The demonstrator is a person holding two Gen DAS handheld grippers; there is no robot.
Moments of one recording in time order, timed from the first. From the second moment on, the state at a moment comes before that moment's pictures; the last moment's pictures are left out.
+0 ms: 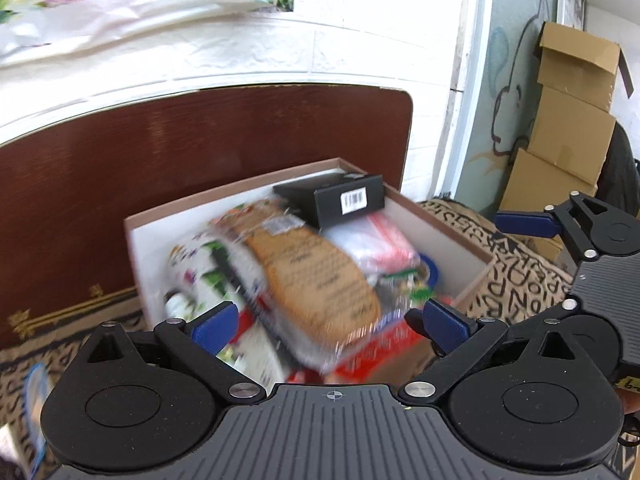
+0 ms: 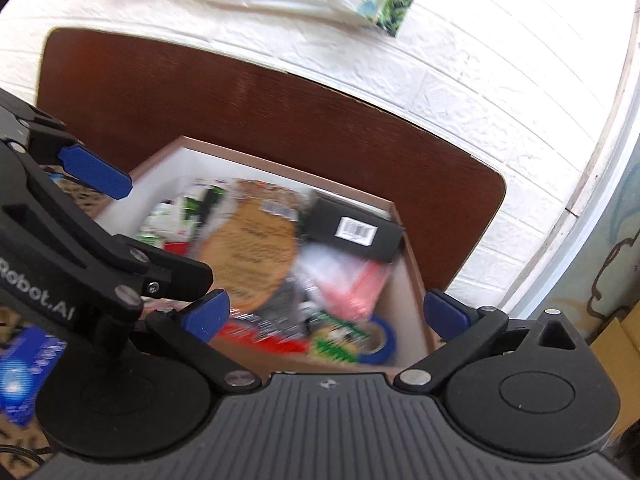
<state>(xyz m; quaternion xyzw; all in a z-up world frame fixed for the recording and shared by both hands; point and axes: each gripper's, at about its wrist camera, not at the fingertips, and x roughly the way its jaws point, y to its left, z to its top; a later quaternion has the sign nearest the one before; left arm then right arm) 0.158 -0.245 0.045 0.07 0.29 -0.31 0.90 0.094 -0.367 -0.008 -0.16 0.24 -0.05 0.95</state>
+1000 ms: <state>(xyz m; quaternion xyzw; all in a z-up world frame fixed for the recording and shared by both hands) 0.026 0.014 -0.040 0.00 0.35 -0.13 0.93 0.003 -0.134 -0.104 -0.07 0.29 0.12 0.95</state>
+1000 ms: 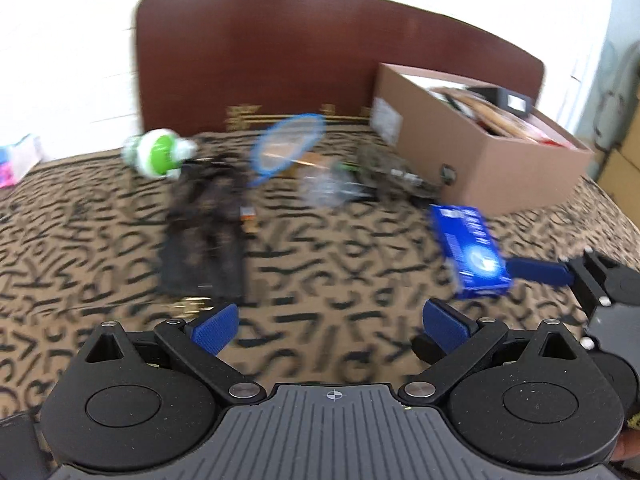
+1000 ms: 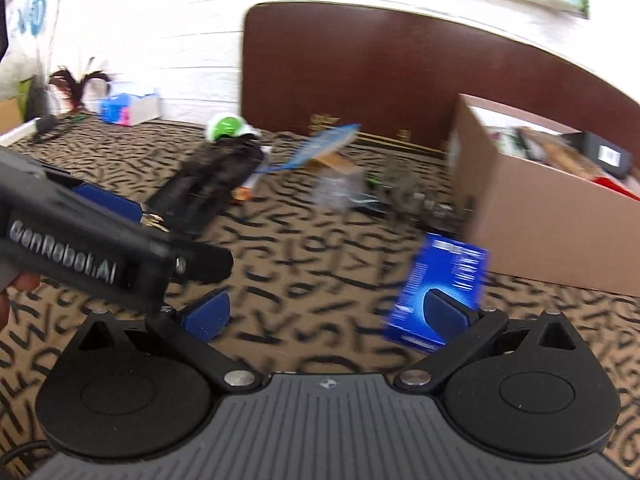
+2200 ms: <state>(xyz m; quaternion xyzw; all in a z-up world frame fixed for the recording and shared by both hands) 0.137 0.094 -0.066 -0.04 0.43 -0.16 0.89 0.102 -0.042 -0.138 0.01 0.31 0.24 0.92</state>
